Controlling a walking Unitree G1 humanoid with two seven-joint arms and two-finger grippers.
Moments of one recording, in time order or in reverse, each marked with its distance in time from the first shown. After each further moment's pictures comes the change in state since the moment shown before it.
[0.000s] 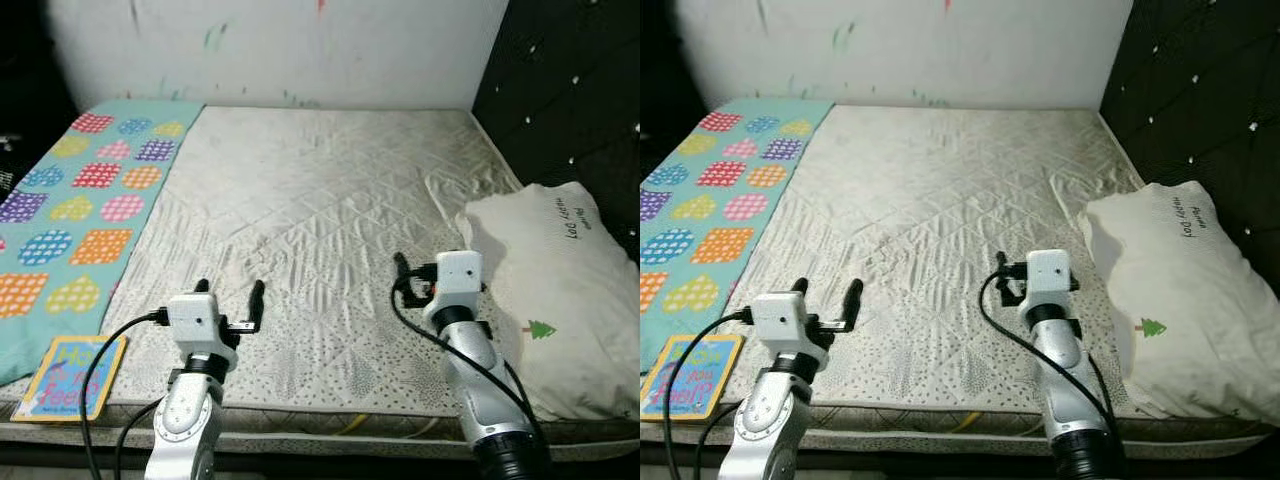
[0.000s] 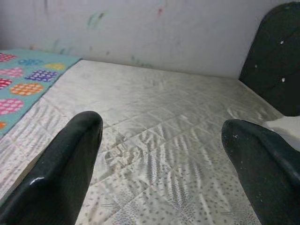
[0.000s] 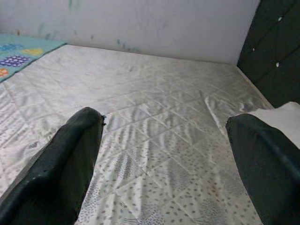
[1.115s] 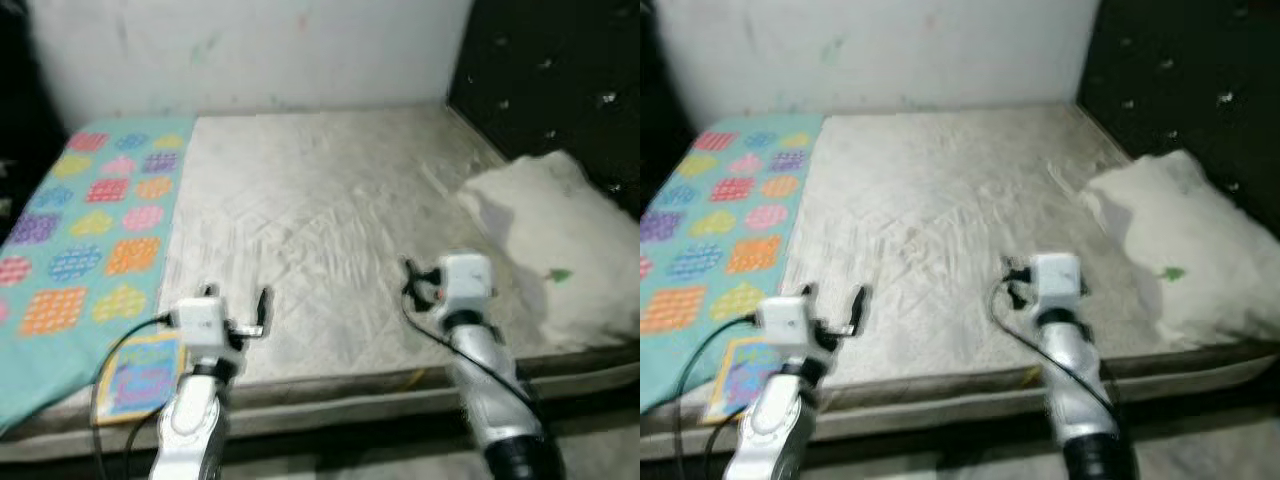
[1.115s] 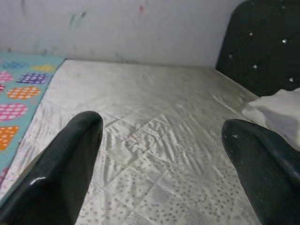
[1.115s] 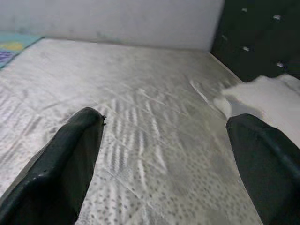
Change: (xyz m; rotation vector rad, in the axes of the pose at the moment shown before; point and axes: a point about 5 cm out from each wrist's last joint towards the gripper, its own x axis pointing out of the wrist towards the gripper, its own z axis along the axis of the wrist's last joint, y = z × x) left arm -0.002 -0.006 -0.005 -0.002 0.023 -0.013; right arm -0.004 -0.014 -0.009 -0.023 0.038 -0.037
